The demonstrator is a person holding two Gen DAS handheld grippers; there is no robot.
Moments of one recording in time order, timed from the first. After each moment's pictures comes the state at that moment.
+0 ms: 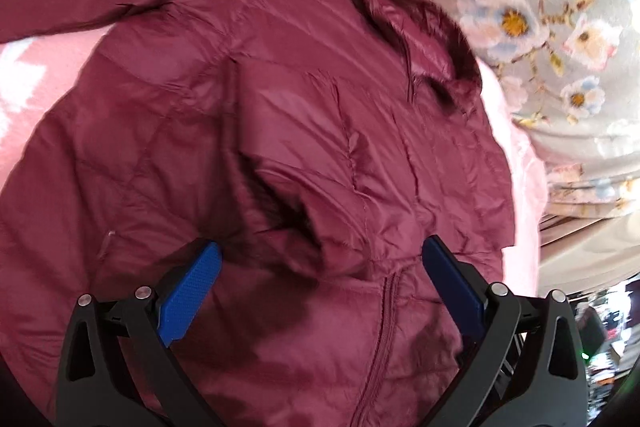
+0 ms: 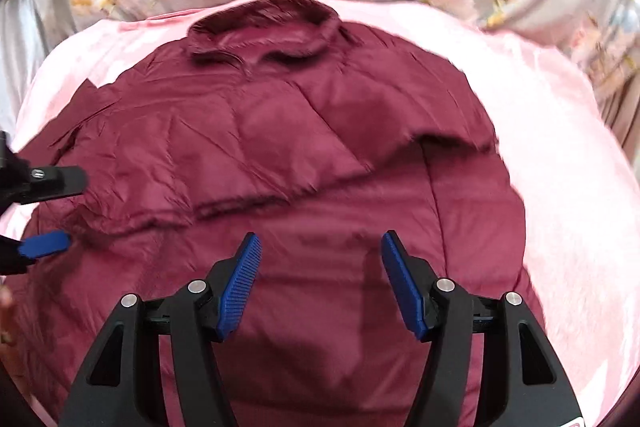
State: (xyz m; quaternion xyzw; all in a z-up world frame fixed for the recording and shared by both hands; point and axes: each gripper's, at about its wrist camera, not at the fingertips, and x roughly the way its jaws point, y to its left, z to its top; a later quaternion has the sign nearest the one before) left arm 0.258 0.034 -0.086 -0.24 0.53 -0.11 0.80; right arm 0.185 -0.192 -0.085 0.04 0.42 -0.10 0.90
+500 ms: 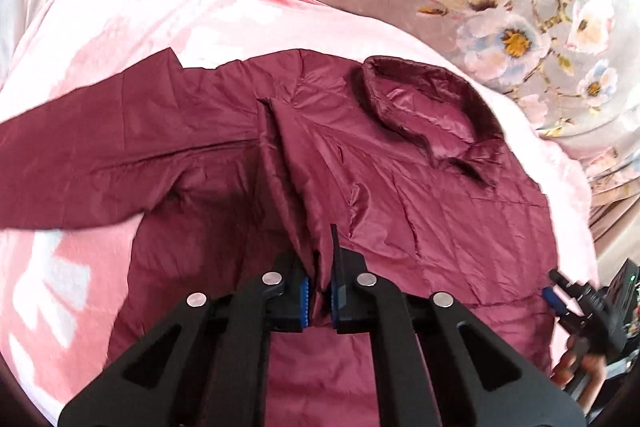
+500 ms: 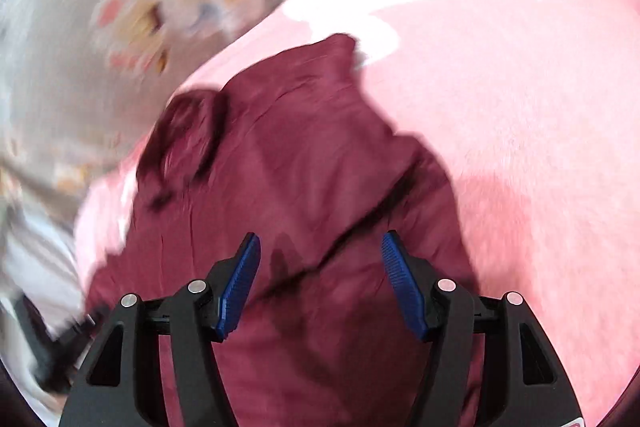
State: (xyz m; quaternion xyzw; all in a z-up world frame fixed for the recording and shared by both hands) left arm 0.322 0.051 -0.048 -0.12 0.45 -0.08 0.88; right arm 0.238 -0.361 -0.087 0.36 0.38 -0.08 0.85
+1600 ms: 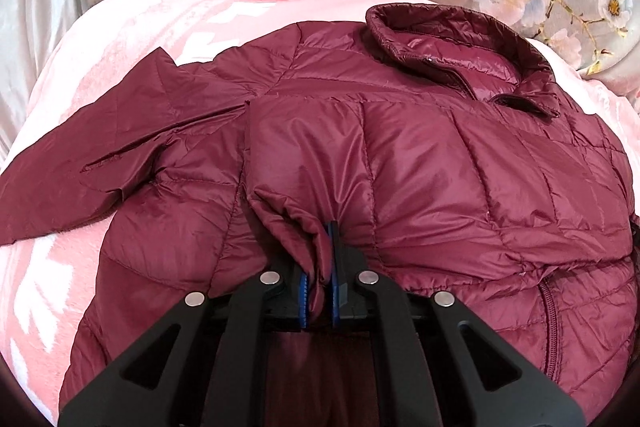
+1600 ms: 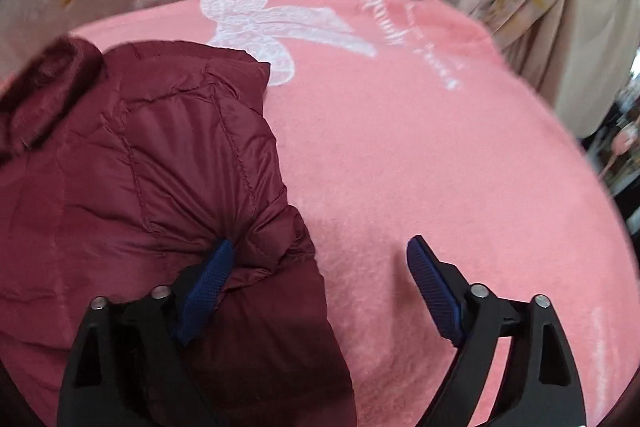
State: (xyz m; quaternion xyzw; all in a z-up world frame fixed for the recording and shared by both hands) left arm 0.317 0.013 -0.105 0.00 0.42 -0.02 0.91; right arm 0.250 -0.349 -0.091 0.10 0.42 -0.30 0.85
